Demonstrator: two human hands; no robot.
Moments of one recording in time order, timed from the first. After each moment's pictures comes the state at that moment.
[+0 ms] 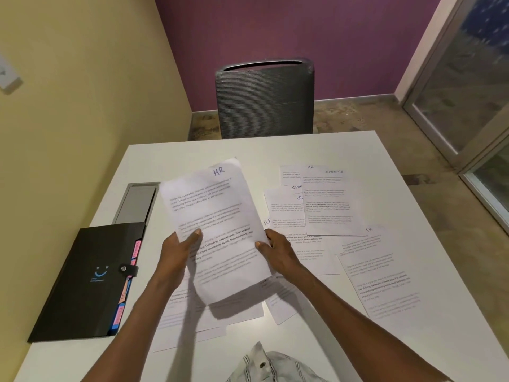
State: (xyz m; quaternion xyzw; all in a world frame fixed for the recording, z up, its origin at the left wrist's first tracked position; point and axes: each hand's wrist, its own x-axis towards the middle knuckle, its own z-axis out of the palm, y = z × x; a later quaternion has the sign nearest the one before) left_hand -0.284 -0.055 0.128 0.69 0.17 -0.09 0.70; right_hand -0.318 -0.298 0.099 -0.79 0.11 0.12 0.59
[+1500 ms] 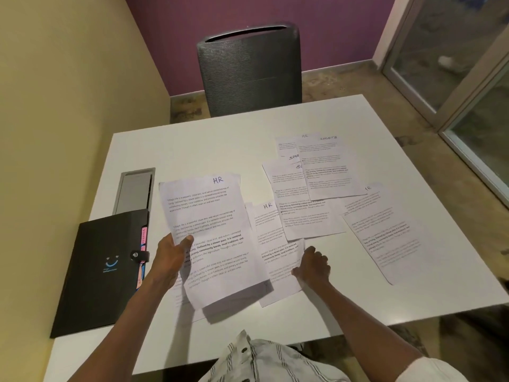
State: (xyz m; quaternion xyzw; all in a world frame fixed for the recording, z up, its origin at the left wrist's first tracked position) left_hand -0.311 0.010 0.113 0.78 0.20 -0.18 0.57; right_hand -0.413 -0.290 -0.016 -0.90 0.33 0.21 0.19
